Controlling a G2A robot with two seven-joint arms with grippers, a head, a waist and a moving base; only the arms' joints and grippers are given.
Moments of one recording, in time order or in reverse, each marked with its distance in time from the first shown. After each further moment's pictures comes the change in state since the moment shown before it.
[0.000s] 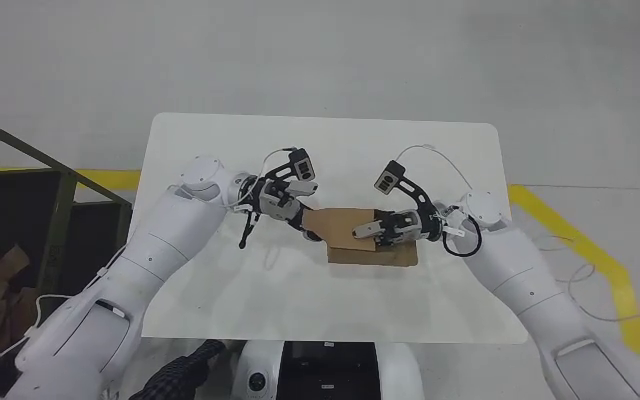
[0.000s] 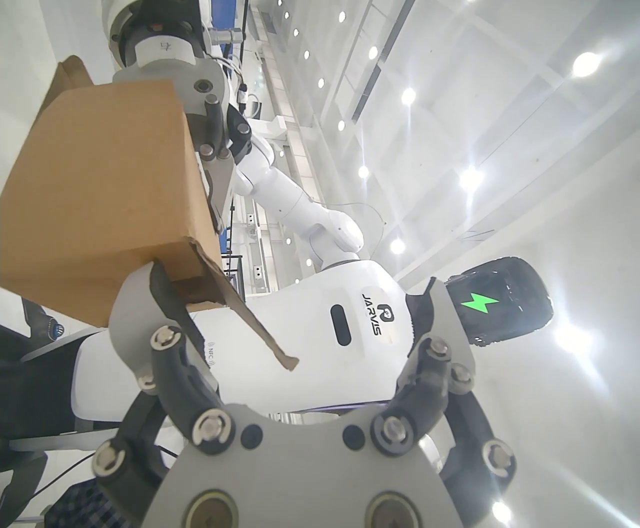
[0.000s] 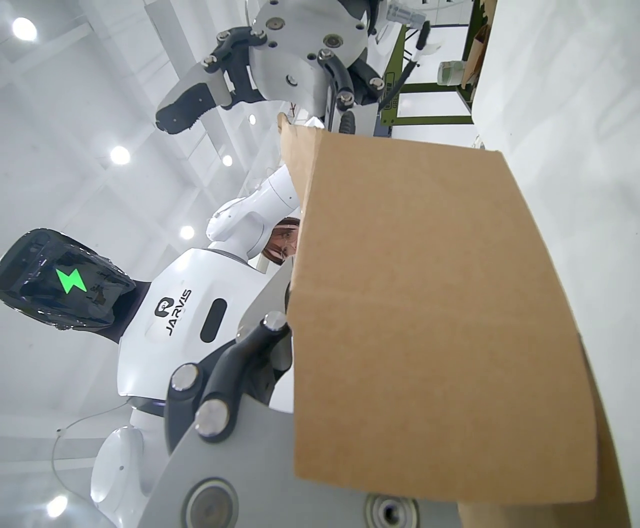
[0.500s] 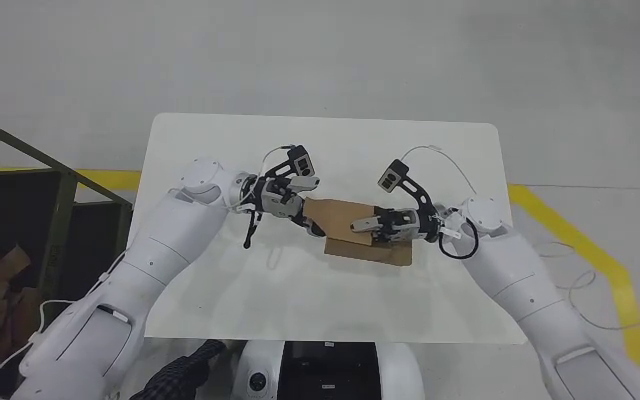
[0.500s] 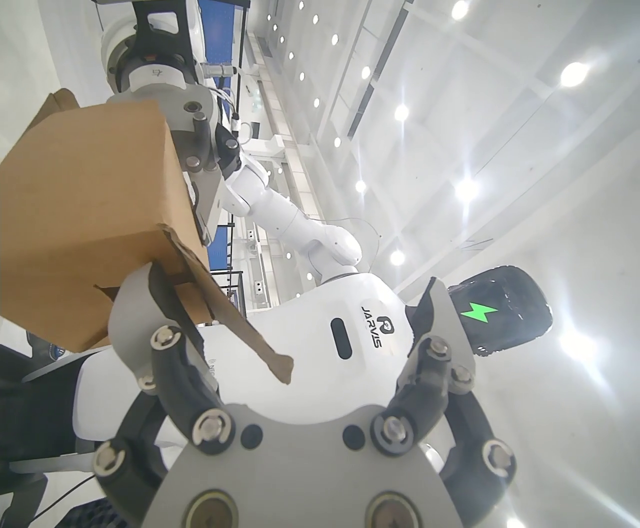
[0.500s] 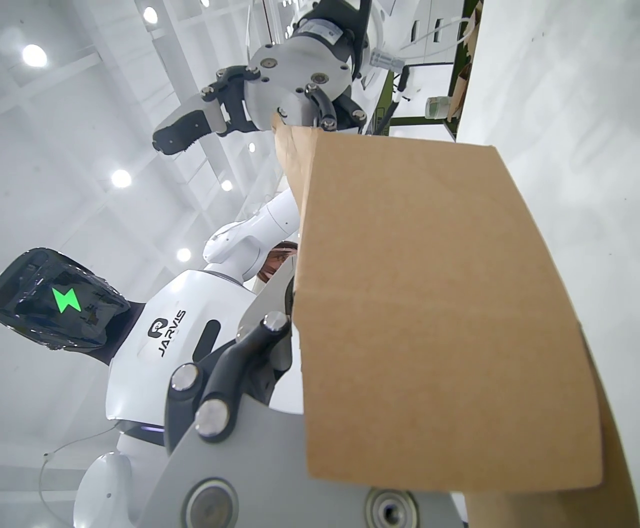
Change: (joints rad) left arm 0.038 -0.007 -0.045 -0.033 0.010 0.002 0.058; right arm -0.052 -0.001 0.050 -0.036 -0.046 -0.004 -0.097
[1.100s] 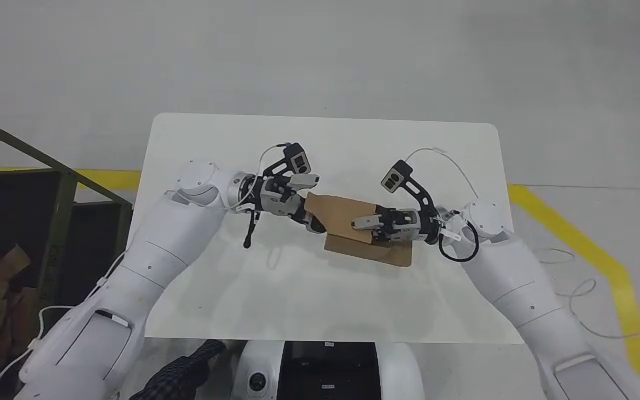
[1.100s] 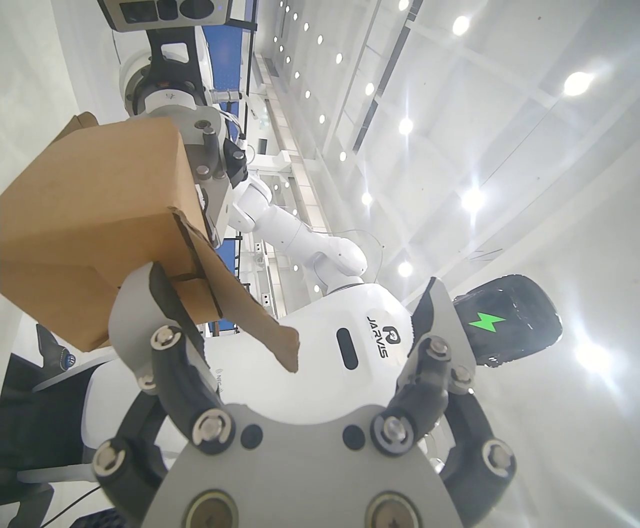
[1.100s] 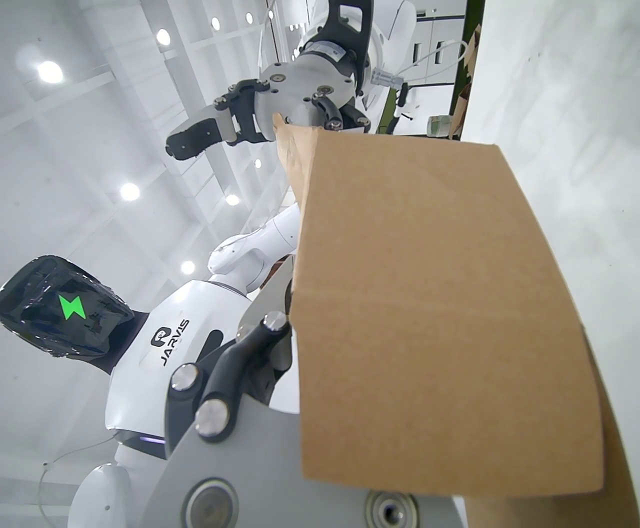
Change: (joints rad) left arm 0.029 -0.002 -0.051 -0.026 0.046 0.006 0.032; right arm -0.043 -0.004 0.046 -0.029 -0.019 0.015 -0.028
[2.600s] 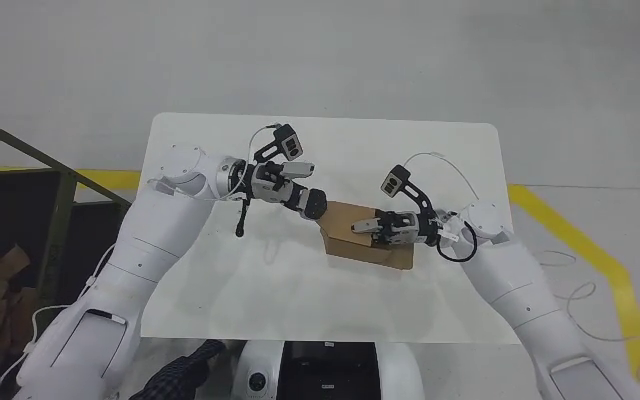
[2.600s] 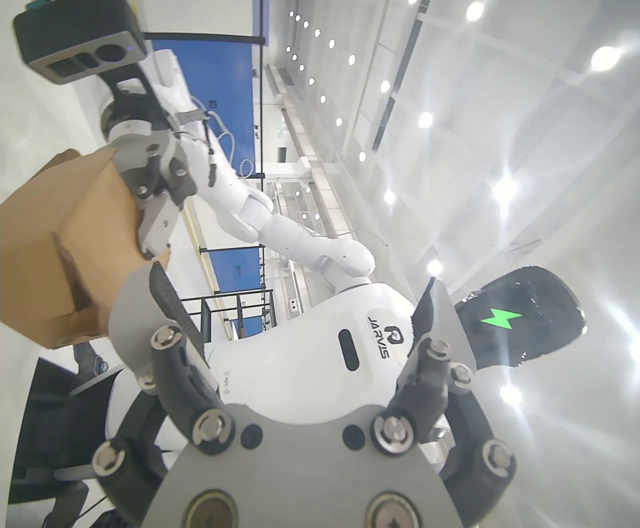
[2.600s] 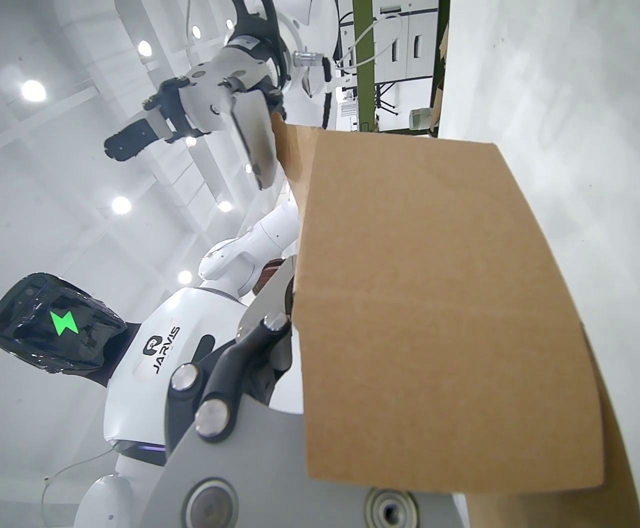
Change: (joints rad) left arm -0.007 0.004 -0.105 -0.070 0.121 0.045 0.006; right arm -0.017 -0.018 0.045 0.024 -0.077 0.049 0.019
